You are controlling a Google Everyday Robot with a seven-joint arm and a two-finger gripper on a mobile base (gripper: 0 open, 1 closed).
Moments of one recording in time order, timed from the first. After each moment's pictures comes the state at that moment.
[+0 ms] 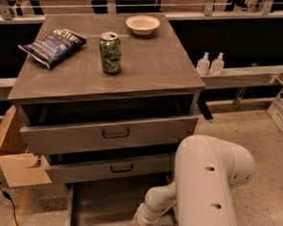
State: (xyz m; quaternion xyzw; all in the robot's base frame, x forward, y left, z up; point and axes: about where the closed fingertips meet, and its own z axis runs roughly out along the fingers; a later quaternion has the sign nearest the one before) arm 0.416 -0.010 0.199 -0.75 0.63 0.19 0.09
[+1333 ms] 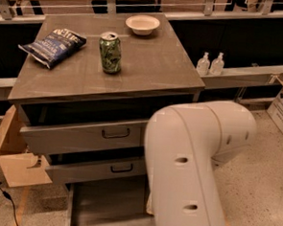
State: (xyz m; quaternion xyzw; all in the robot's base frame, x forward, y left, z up) arm 0.464 -0.070 0.304 -0.71 0.69 0.05 0.12
